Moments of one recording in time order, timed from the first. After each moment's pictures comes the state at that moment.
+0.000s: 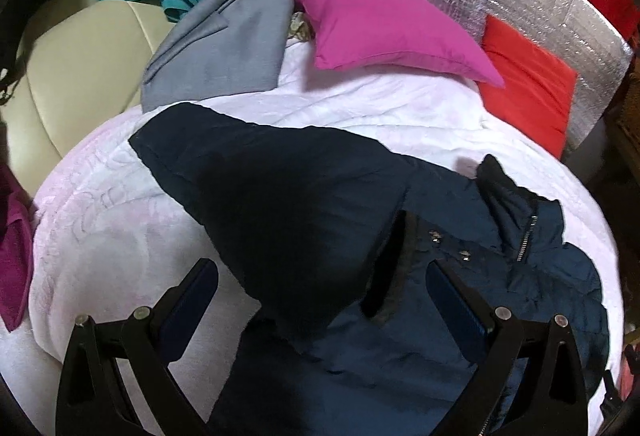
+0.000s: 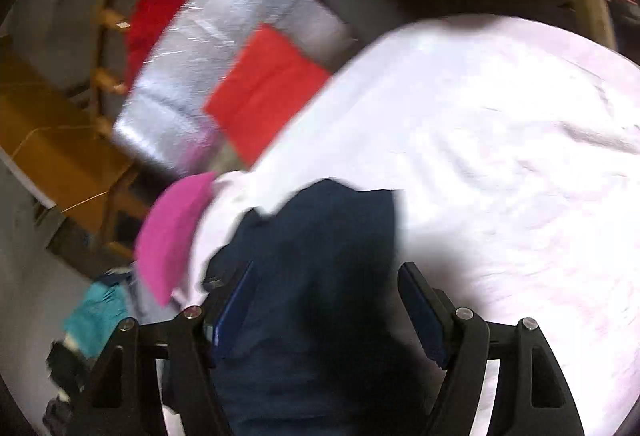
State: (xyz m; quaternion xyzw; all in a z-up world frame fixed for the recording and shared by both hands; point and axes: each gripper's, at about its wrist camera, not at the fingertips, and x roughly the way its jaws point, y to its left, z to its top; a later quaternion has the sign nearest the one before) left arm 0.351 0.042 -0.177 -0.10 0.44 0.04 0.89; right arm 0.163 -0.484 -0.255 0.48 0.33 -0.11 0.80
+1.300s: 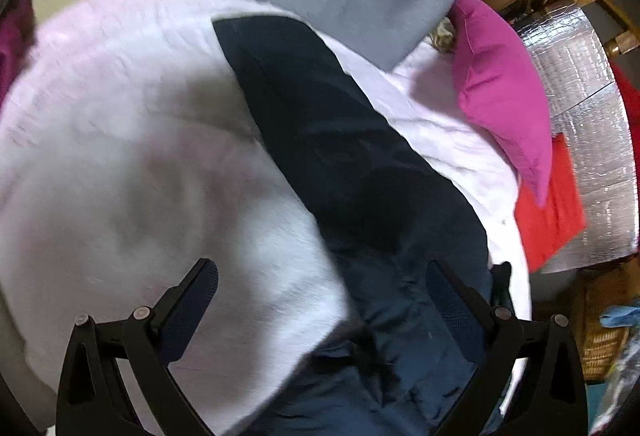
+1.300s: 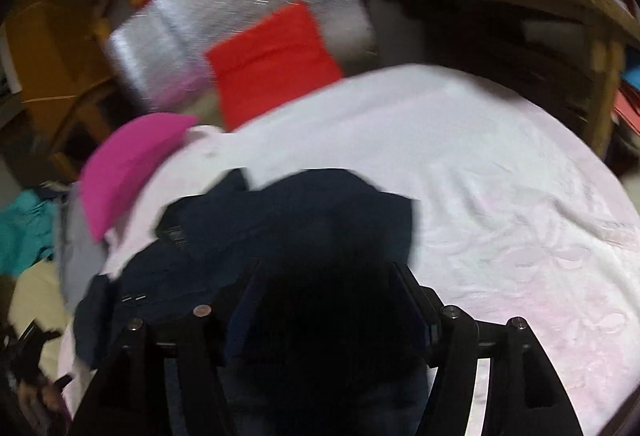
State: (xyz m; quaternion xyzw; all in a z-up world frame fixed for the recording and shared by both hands) left arm 0.369 0.170 -0.238 -0.39 0.48 0.07 0.78; right arm 0.210 -0.378 -0.214 0.27 0.38 -0.12 0.88
